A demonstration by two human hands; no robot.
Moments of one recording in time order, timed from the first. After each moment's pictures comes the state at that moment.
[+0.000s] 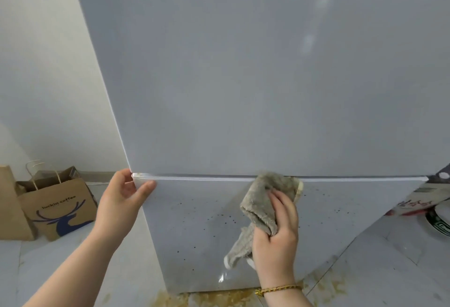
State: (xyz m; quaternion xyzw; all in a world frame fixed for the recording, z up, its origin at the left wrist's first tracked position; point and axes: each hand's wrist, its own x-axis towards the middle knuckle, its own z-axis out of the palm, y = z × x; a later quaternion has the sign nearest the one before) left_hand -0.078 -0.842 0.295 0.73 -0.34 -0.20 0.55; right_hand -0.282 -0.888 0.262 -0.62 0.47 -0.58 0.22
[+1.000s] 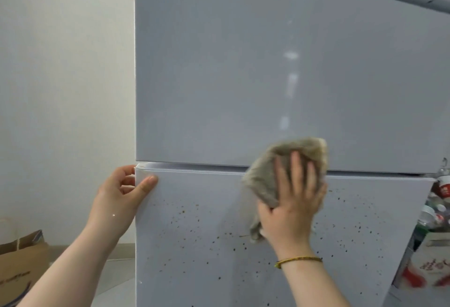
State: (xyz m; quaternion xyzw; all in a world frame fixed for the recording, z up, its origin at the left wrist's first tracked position) left_hand -0.062 -0.856 0.255 0.60 -0.40 -0.12 0.69; right_hand -0.279 -0.961 0.227 -0.66 0.42 -0.55 -0.28
